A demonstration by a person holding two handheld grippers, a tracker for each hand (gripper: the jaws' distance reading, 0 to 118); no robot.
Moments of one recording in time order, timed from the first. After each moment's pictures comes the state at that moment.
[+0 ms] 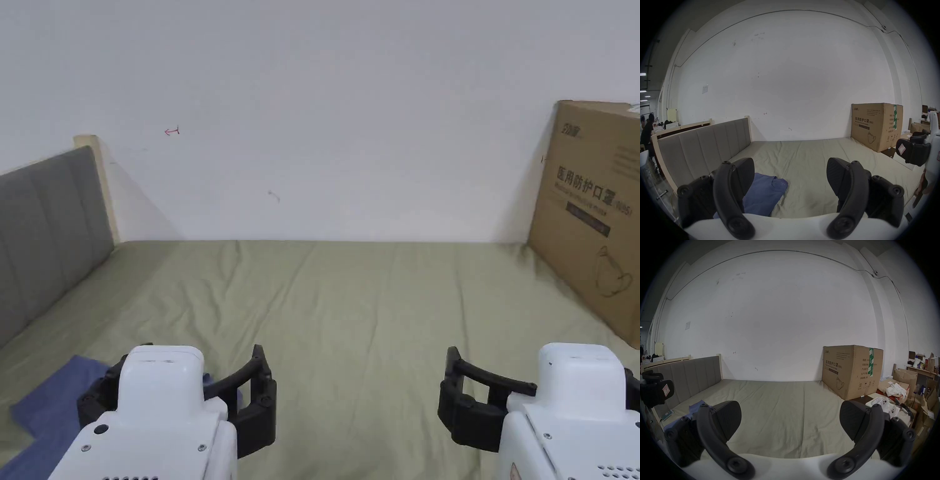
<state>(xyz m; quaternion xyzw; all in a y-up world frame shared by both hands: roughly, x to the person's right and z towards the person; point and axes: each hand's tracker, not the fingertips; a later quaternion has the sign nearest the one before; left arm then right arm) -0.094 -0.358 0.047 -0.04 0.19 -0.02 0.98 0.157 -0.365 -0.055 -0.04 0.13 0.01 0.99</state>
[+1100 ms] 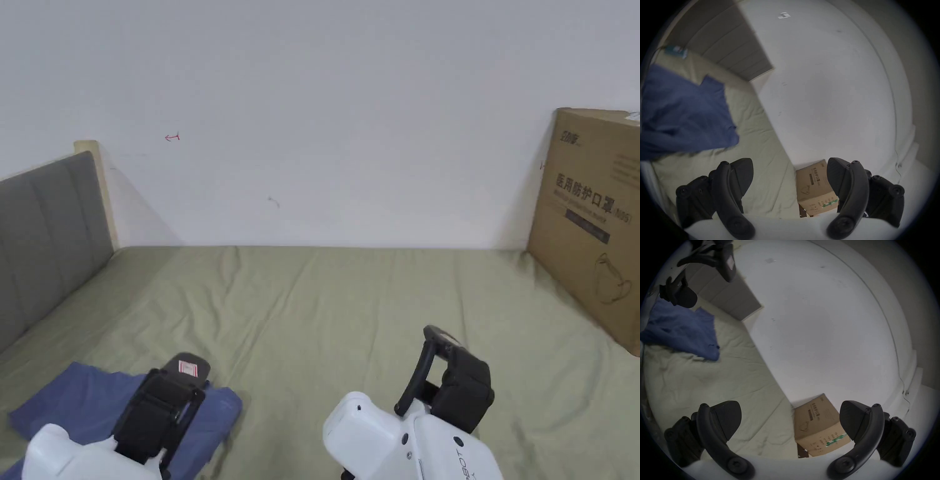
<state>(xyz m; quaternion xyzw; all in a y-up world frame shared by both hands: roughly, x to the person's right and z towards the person) -0.167 -0.420 0.057 0.03 0.13 0.56 0.82 0.049 -0.393 -0.021 0.05 0.16 0.51 0.84</state>
